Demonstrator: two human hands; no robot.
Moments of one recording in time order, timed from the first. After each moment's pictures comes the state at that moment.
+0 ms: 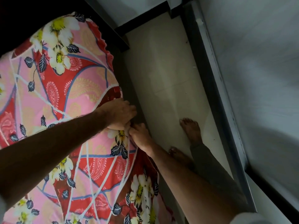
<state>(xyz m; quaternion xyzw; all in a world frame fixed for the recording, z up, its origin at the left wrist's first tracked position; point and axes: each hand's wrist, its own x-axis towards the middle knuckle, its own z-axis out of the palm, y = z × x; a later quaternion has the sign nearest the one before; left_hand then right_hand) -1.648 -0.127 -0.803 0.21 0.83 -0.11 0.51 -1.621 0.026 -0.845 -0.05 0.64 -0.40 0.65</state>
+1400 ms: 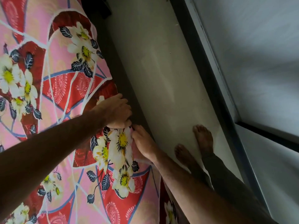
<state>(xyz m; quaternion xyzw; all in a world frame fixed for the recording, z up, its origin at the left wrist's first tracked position) -1.494 0.088 -0.800 0.22 0.80 -0.17 0.54 -1.441 0.253 -0.857 0.00 0.60 -0.51 0.61</state>
